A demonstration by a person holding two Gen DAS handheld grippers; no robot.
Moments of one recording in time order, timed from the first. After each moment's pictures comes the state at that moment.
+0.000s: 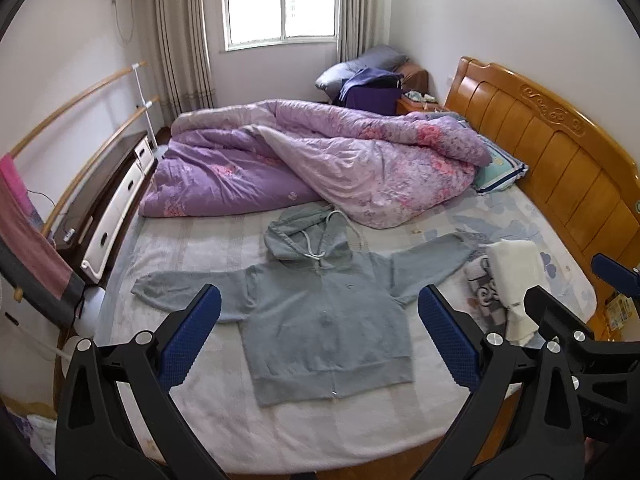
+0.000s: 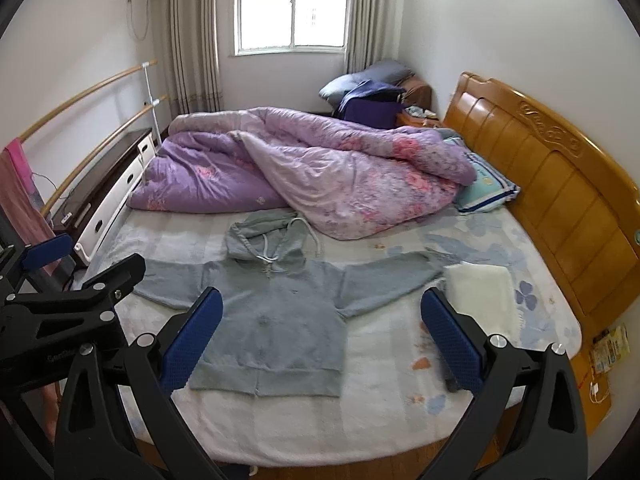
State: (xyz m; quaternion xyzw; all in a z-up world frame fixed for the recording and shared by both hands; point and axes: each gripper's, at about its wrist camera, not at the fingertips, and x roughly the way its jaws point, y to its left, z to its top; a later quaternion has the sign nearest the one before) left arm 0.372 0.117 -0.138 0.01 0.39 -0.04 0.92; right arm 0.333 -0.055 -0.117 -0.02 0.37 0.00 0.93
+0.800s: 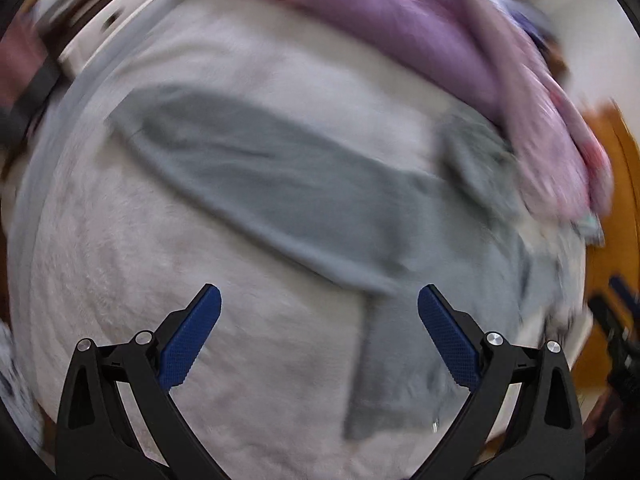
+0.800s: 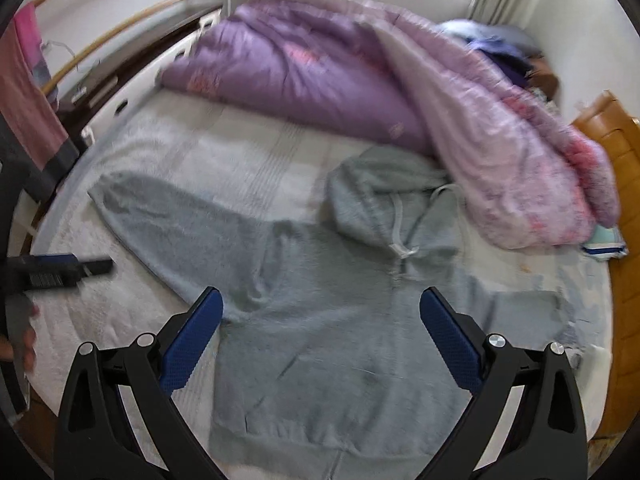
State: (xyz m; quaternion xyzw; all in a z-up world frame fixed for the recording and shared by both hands) left arm 0.591 0.521 -0.522 -0.25 0.60 0.05 0.76; right arm 0.617 0.208 -0.409 -0.15 0.51 0.13 0.83
